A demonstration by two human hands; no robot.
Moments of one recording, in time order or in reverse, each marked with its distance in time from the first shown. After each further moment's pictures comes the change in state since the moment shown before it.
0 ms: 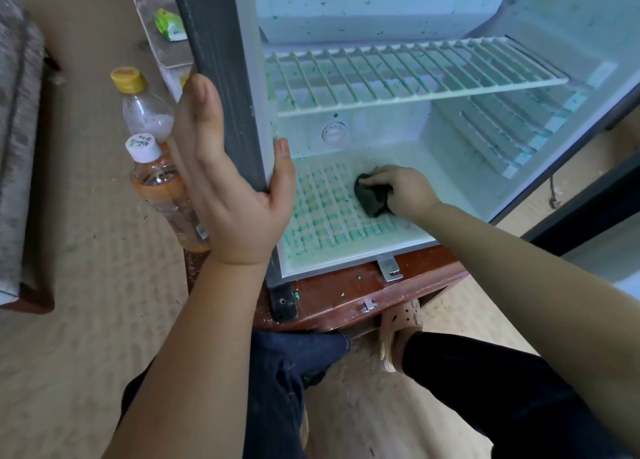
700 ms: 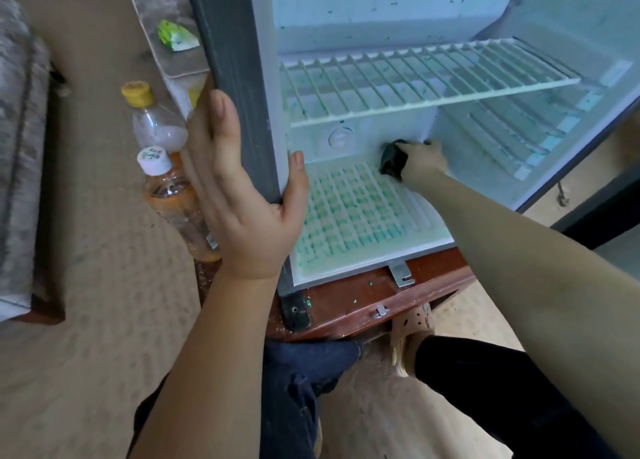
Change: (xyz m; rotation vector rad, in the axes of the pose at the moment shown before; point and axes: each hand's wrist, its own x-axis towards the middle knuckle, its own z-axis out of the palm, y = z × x) left_hand 0.001 -0.006 0.000 -0.042 -0.033 0.053; right_hand 0.063 0.026 -0.005 -0.217 0.034 0.485
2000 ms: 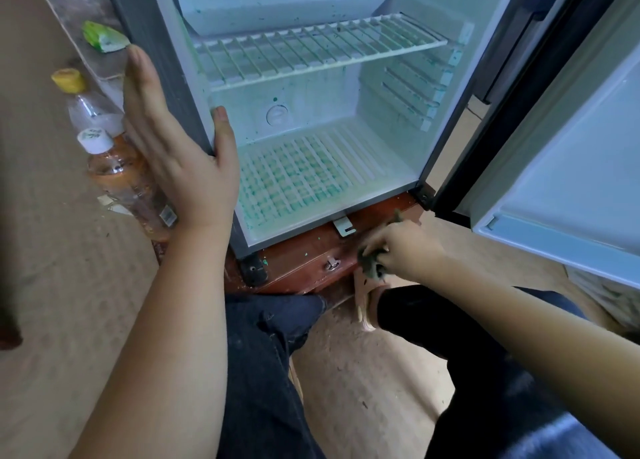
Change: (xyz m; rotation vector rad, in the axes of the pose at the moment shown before) left_hand 0.004 0.034 -0.012 0.031 -0.039 -0.275; right_hand -0.263 0.055 -0.030 0.196 -0.135 -0.196
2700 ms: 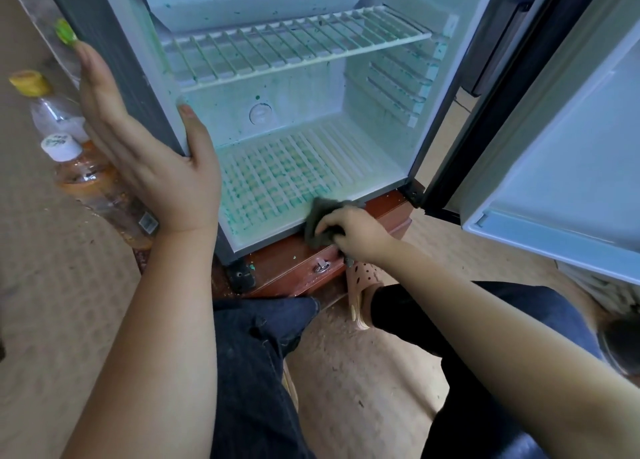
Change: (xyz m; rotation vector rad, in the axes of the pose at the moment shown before) left_hand -0.004 -0.002 0.012 0.000 0.074 -0.052; right_hand 0.057 -0.009 0.038 0.165 -0.075 -0.135
